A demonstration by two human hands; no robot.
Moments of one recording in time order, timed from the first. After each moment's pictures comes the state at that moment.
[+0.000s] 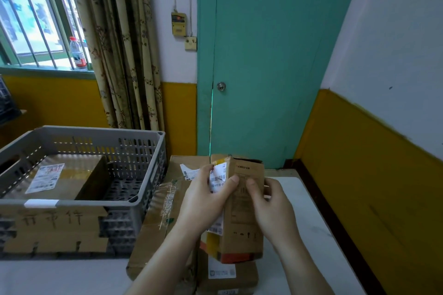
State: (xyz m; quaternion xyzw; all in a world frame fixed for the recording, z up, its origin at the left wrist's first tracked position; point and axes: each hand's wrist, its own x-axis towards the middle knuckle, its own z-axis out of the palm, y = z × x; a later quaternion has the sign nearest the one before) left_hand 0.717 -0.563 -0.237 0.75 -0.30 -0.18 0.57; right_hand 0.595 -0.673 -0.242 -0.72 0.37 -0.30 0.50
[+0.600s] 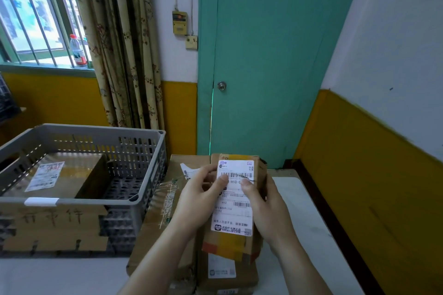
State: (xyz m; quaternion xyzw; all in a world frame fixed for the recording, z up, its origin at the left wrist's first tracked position) left_hand 0.725 -0.556 -0.238 0.68 -0.29 -0.24 0.62; right_hand 0.597 -0.662 -0.238 -0.70 0.31 -0.28 0.58
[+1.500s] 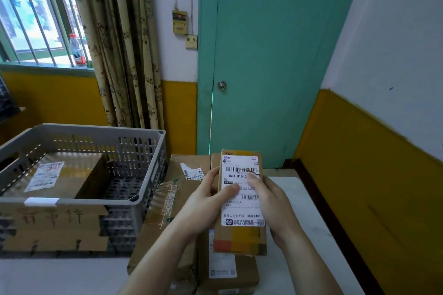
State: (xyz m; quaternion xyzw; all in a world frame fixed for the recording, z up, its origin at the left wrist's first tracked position) left_hand 0.727 -0.557 -0.247 0.60 -0.30 -0.41 0.62; right_hand 0.603 -0.675 -0.226 -0.64 0.32 -0.22 0.66
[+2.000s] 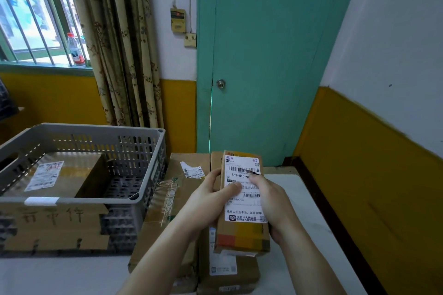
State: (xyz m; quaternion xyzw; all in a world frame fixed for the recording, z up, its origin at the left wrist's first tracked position) left_hand 0.722 -0.561 -0.236 0.65 -0.25 -0.41 0.58; right_hand 0.603 -0.676 -0.223 -0.59 0.37 -0.20 0.69
